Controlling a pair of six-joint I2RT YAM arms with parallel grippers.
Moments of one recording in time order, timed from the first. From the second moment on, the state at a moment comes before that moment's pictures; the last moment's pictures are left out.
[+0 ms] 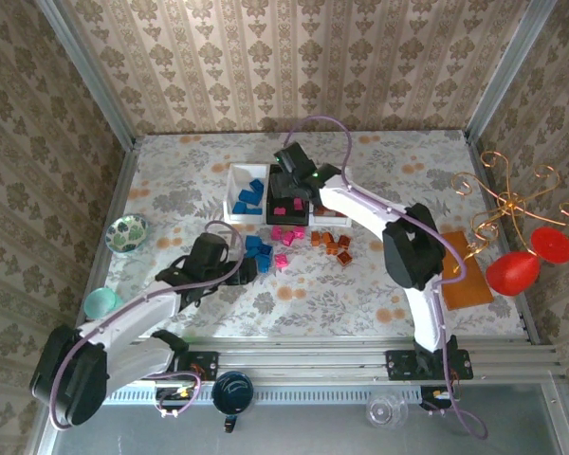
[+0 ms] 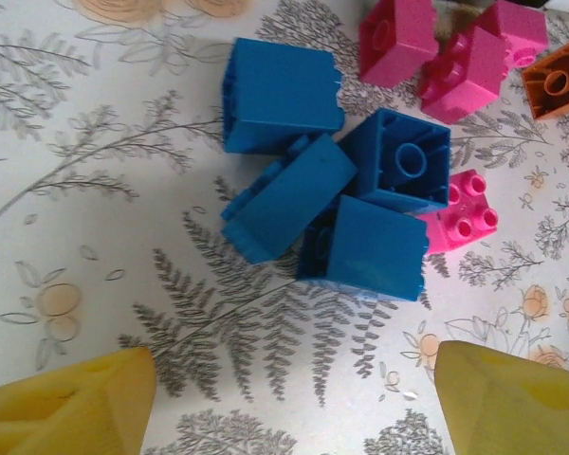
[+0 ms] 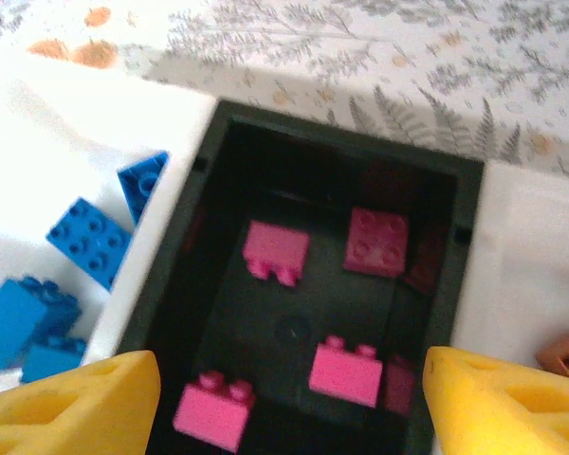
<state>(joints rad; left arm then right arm) -0.60 1.06 0.47 -0.26 0.07 -0.47 0.63 2.07 1.75 -0.52 0.27 0.35</state>
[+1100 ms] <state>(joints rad) -0.78 1.59 0.82 -0.19 -0.23 -0.30 0.60 1.58 1.17 -0.32 0.23 0.45</state>
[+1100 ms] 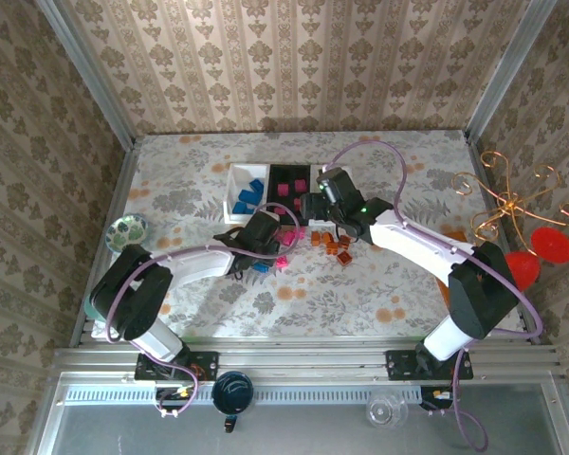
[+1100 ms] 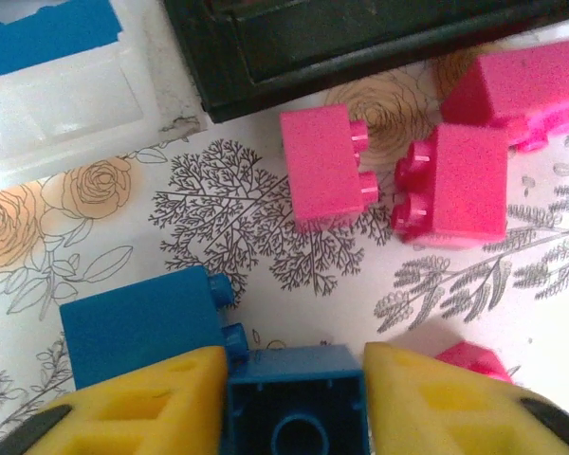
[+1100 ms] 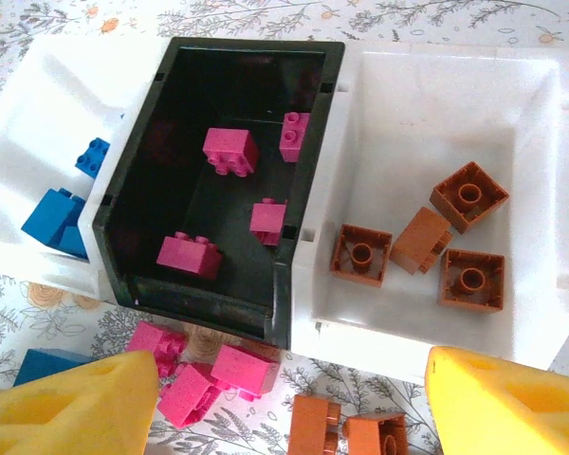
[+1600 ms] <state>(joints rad) -0.80 1.45 0.81 -0.22 -0.24 -0.30 0.58 1.54 1.12 -0.31 0.23 0.46</state>
